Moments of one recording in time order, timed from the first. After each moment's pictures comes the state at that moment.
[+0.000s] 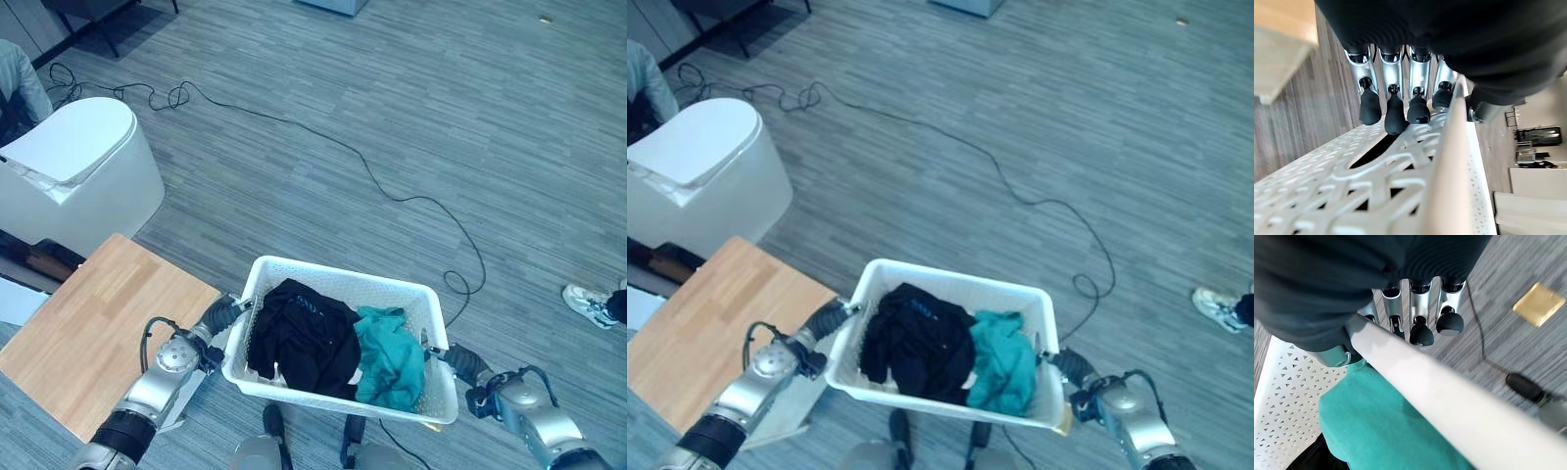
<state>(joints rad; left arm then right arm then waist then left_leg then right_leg) -0.17 0.56 -0.34 0.29 -0.22 0.02 -0.11 0.08 -0.70 0.22 0.27 0.42 0.22 0.20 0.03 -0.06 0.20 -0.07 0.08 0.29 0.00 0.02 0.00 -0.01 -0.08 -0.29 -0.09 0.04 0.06</state>
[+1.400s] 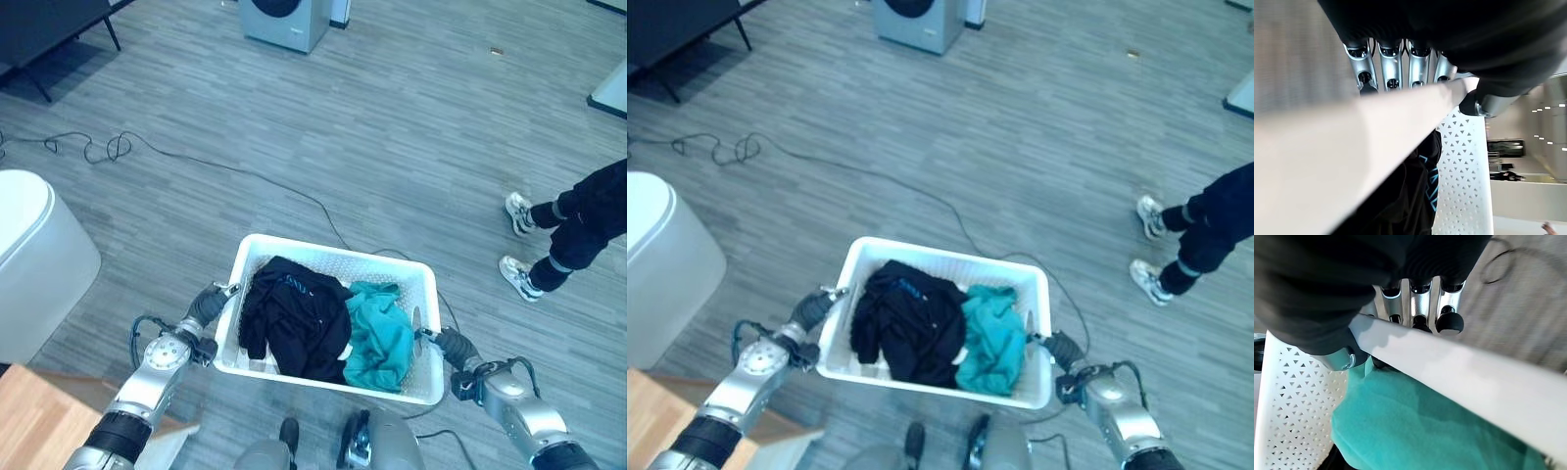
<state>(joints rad) -0.16 0.58 -0.24 0.27 -0.31 0.00 -0.05 0.01 -0.59 0.22 0.25 0.50 0.20 0.10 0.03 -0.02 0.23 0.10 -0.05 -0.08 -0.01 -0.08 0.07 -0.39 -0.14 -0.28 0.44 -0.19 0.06</state>
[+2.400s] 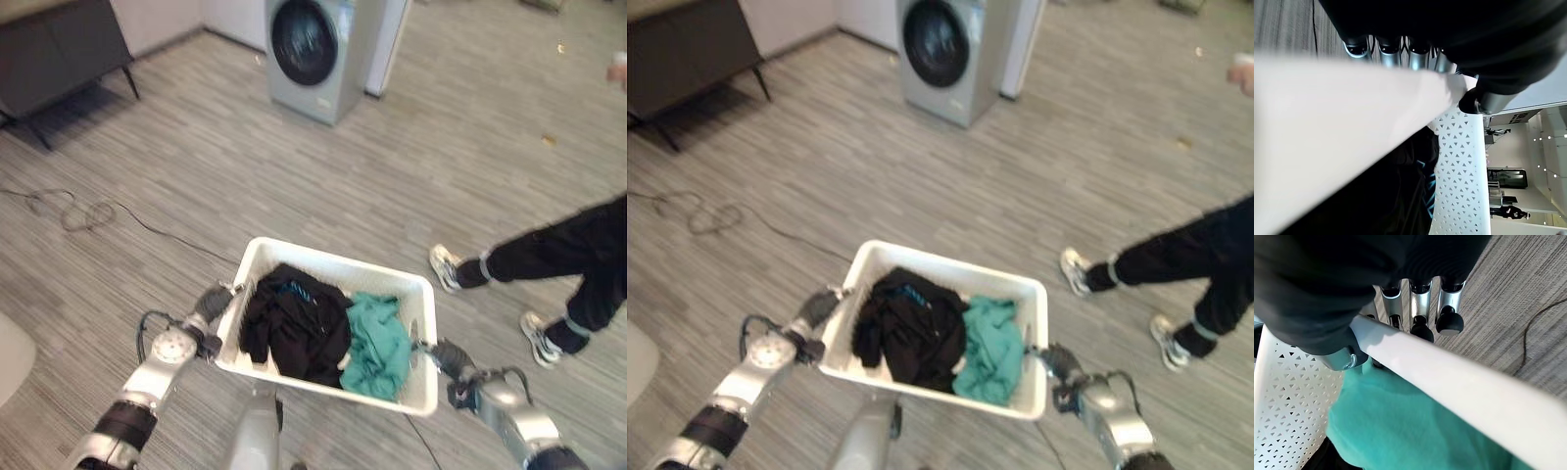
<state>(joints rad) -0.18 0.58 -0.29 0.34 -0.30 0.03 -0.05 0.02 -0.56 0.27 0.33 0.48 0.19 0.11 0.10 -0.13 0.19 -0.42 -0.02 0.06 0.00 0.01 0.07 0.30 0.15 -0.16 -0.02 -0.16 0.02</state>
